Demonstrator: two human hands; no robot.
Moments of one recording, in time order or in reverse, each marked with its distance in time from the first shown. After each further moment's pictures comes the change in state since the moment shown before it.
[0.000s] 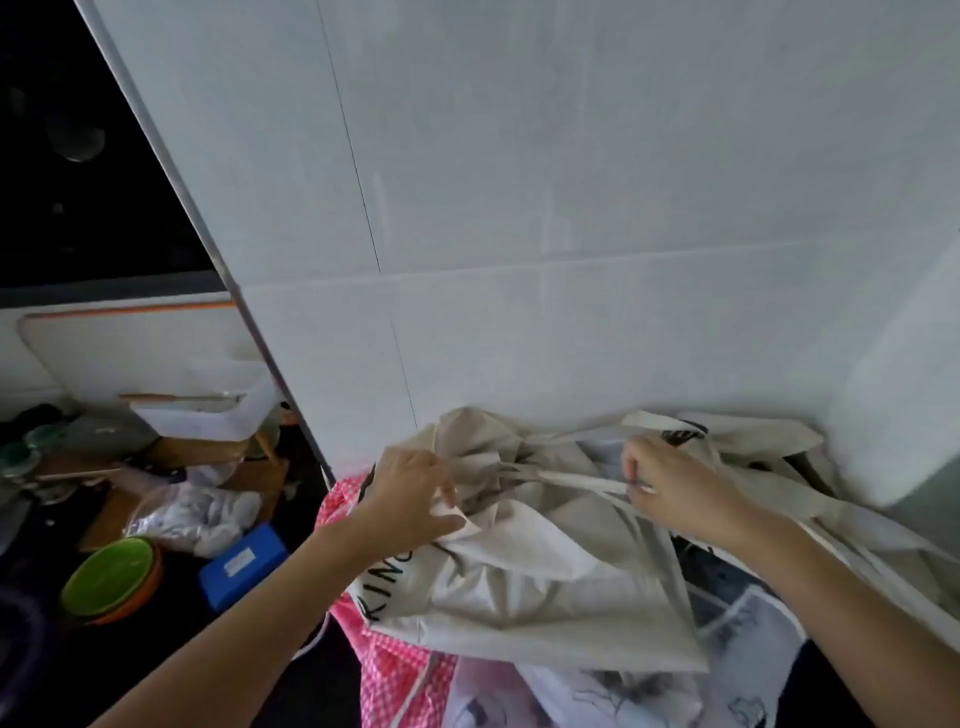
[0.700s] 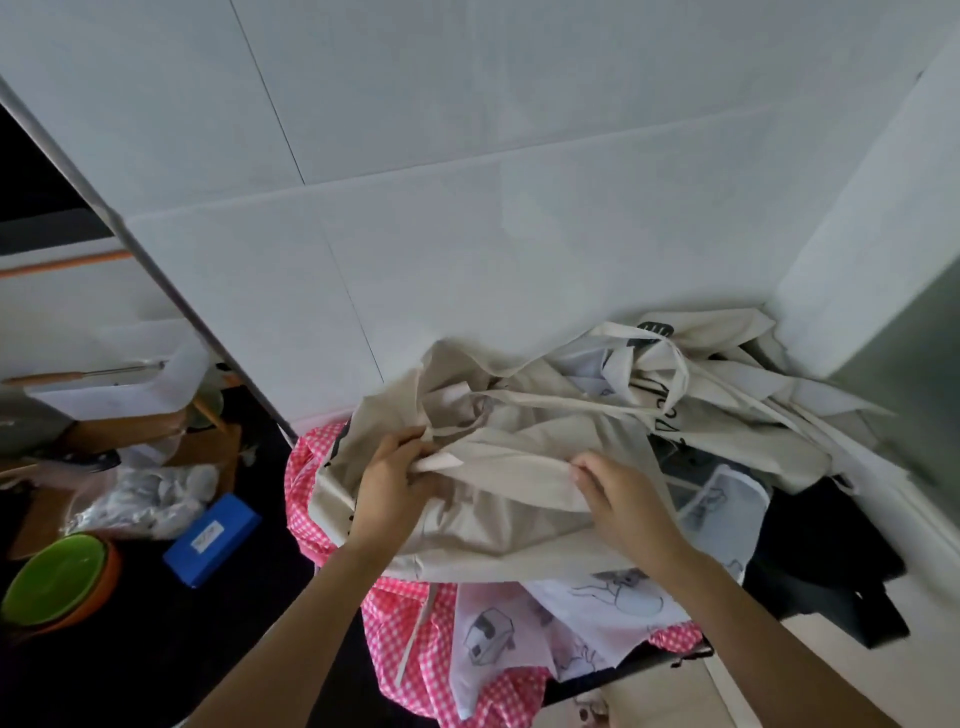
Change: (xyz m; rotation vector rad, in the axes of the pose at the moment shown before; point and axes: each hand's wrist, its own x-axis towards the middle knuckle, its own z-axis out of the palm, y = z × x) left_hand -0.023 -0.003 0.071 -0.482 0.301 -0.144; right_hand -0.063 -0.046 0.111 0.314 0.210 0.198
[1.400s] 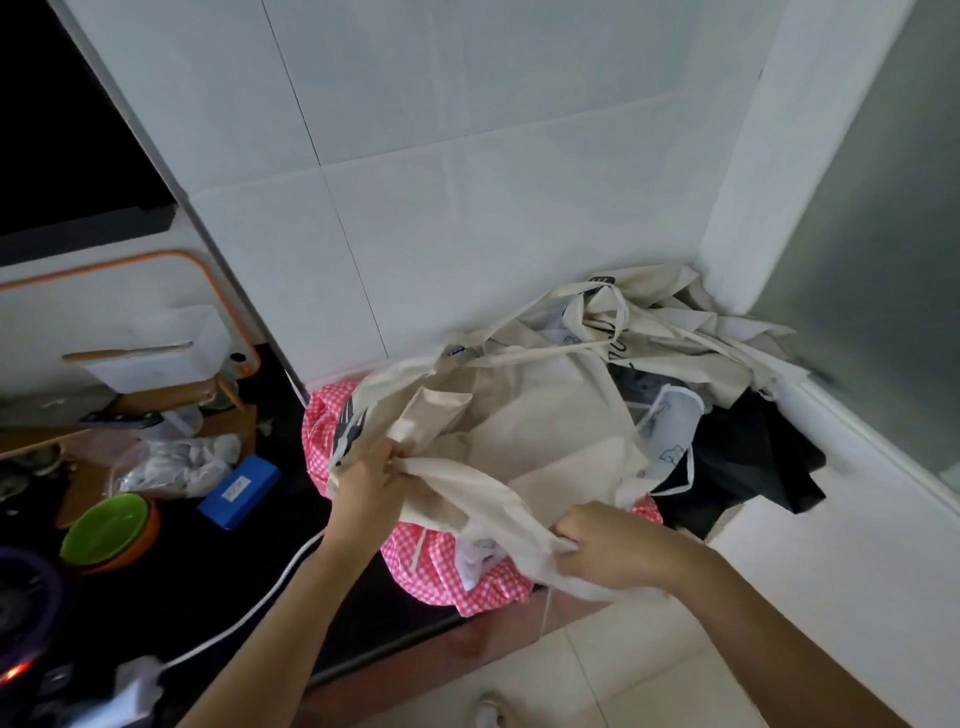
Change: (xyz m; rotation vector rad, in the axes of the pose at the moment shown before) left_hand -0.117 0.011 -0.043 0.030 -0.027 -0.016; right_hand -0.143 -0.089 -0.020 -0.109 -0.653 0.109
